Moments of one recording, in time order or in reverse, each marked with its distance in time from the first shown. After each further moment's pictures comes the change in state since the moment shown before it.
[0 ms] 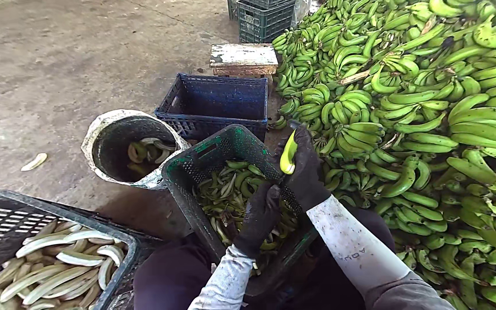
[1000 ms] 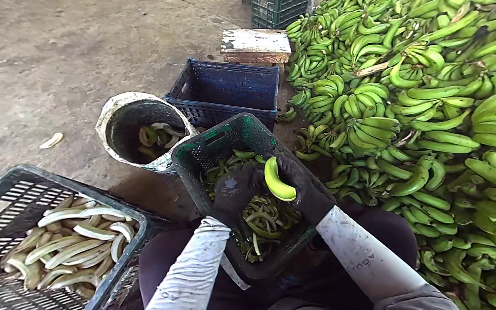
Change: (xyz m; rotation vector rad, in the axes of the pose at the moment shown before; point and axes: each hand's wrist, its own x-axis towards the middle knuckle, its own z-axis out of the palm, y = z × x) left_hand 0.023 -0.011 -0.066 0.786 -0.218 -0.200; right_hand -0.035 0.044 -0.039 -0.261 -0.488 0.198
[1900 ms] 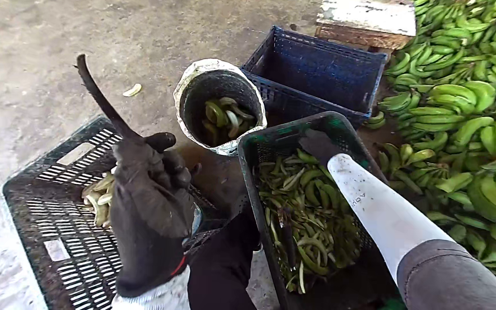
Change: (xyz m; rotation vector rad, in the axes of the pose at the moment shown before) left_hand -0.054 -0.133 -0.130 -1.217 1.072 -0.367; right_hand 0.274 0.088 0.041 -1.348 -0.188 0.222
